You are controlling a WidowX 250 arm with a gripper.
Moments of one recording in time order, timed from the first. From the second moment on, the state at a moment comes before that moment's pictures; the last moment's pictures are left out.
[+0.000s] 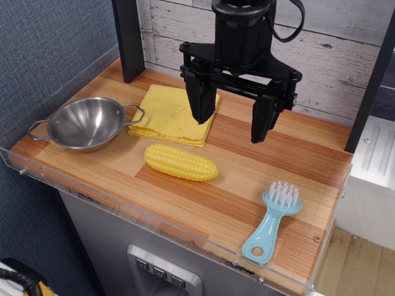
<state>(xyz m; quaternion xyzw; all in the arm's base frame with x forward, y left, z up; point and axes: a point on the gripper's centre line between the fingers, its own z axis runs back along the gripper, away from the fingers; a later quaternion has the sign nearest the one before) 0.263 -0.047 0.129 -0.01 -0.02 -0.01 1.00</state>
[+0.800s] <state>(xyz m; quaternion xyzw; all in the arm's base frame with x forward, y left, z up) 0.293 0.043 0.113 -0.04 -0.02 0.05 1.00</state>
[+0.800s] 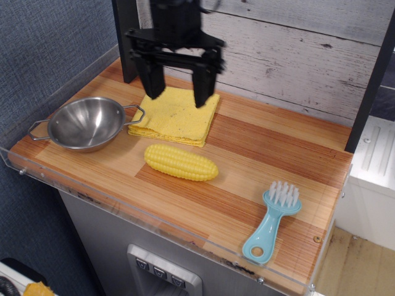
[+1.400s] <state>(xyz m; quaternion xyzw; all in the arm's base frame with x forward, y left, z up) 0.315 0.094 0.081 -0.05 -0.05 0.10 0.99</state>
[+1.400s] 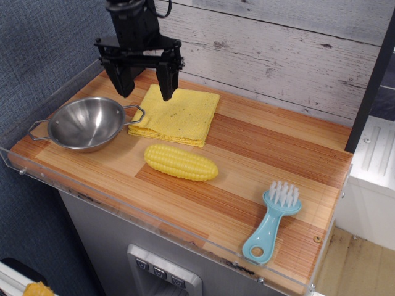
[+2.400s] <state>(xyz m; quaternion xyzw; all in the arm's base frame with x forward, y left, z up) 0.344 0.104 0.043 0.00 -0.03 0.10 0.99</state>
